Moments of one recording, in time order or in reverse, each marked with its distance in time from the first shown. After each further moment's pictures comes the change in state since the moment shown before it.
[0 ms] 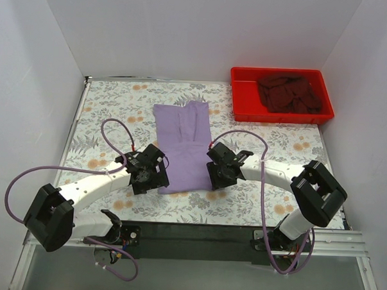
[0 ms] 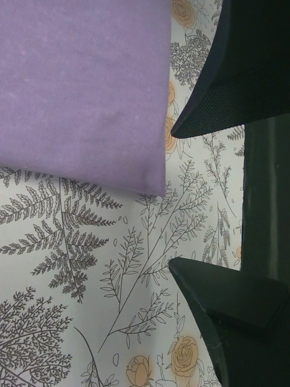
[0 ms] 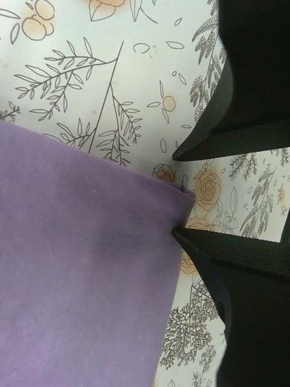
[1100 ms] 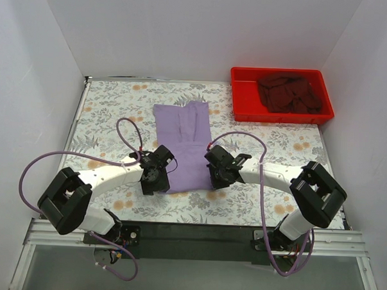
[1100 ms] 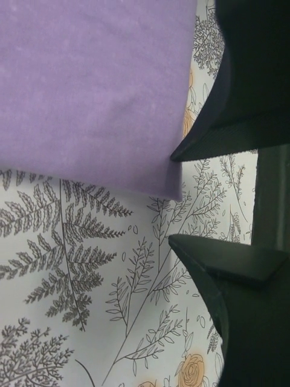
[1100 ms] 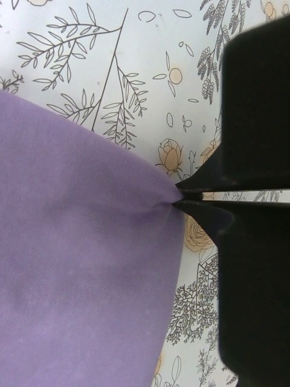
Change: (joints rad) left arm -0.050 0.171 0.031 0.016 -0.013 -0.028; right arm 0.044 0.016 -0.023 0.068 0.015 0.069
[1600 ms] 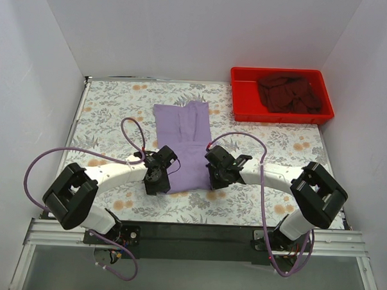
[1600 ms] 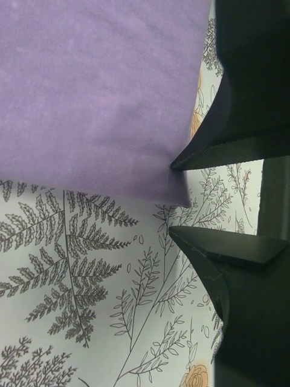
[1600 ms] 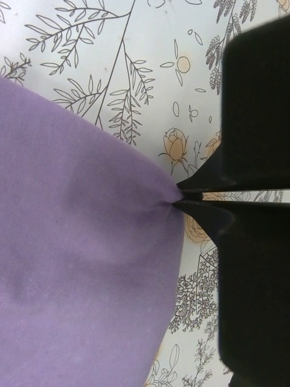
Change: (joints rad) left arm -0.024 0.063 0.021 0.019 -0.001 -0.023; right arm 0.000 -0.013 -0.023 0.051 -0.024 -0.003
